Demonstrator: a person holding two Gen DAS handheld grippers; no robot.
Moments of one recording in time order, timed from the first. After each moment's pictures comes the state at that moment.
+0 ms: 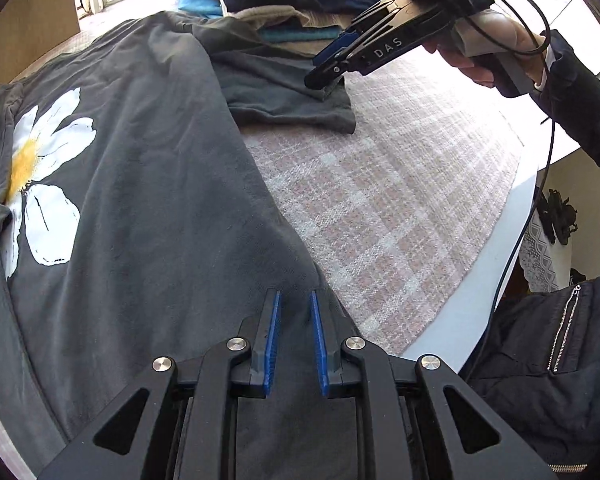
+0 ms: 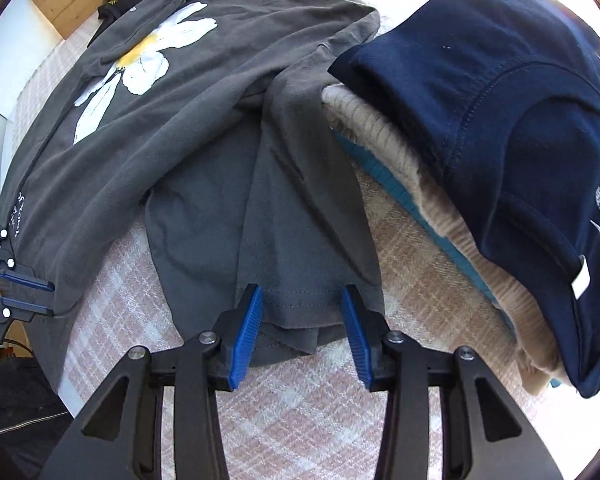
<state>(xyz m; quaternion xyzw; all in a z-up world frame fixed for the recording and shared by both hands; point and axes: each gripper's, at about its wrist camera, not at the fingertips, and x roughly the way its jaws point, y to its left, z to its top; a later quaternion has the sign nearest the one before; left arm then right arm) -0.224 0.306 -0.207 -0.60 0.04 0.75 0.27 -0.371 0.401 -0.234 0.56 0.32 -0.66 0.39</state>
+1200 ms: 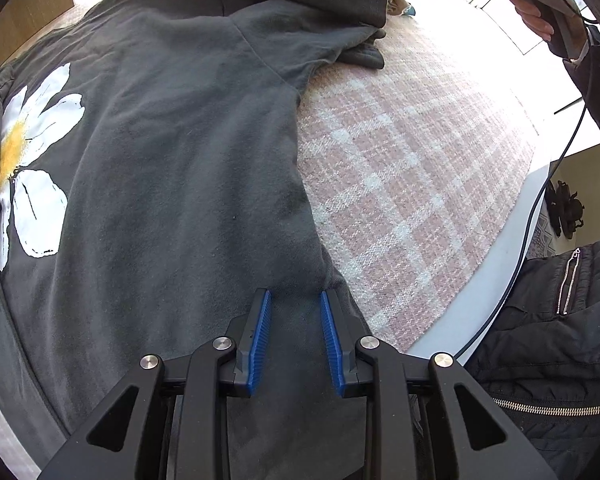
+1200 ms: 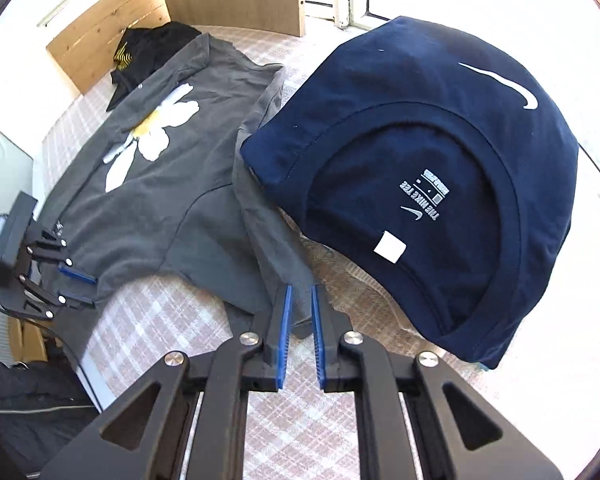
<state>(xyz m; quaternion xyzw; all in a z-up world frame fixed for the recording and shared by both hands) -0.235 0.310 -0.196 -0.64 0.06 0.72 0.26 -0.397 0.466 -0.150 0.51 0.27 -0.72 0.39</state>
